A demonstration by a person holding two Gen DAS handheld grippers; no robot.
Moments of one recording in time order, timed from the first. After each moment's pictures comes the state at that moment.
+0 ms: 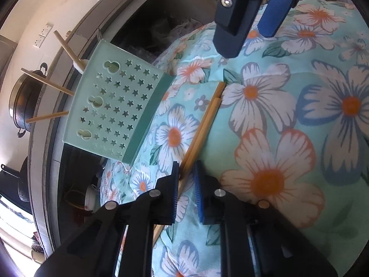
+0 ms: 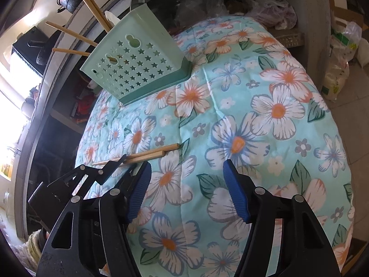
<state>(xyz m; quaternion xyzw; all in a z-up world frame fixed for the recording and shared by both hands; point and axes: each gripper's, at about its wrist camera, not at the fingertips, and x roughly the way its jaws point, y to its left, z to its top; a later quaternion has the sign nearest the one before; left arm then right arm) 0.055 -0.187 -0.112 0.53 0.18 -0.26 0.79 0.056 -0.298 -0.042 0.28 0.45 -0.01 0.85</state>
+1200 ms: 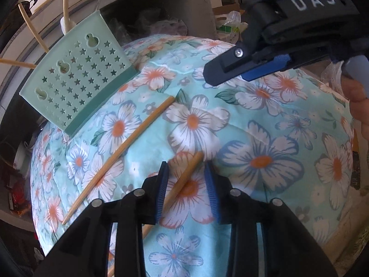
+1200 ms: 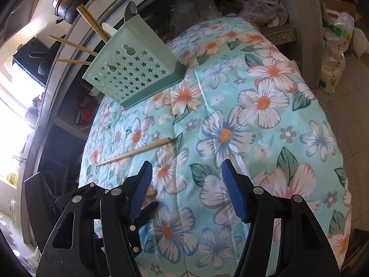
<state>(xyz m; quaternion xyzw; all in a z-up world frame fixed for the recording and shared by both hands) 0.043 -0.189 -0.077 0.33 0.36 -0.38 0.78 0.039 -0.308 -0.037 0.30 0.44 -0.01 0.85</state>
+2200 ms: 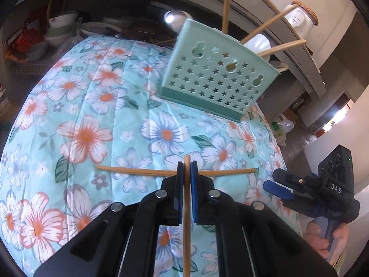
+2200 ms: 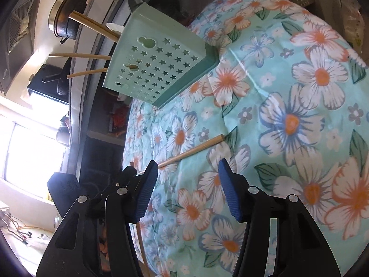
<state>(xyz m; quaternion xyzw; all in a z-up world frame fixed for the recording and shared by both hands) 0.142 -0.048 -0.043 -0.11 0.45 -0.26 0.84 0.083 -0.286 -0.055 0.44 0.43 0.07 0.78</state>
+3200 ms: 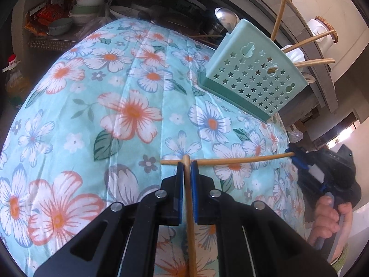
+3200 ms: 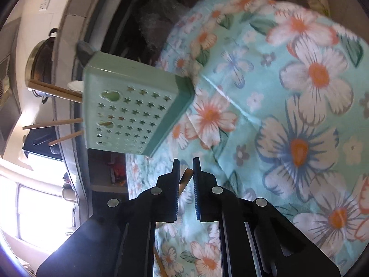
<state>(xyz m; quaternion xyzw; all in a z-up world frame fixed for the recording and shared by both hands) 0.145 0.000 -0.074 -0.14 0.48 -0.23 0.84 0.100 -0.307 -0.051 0.52 0.33 -0.03 0.79</state>
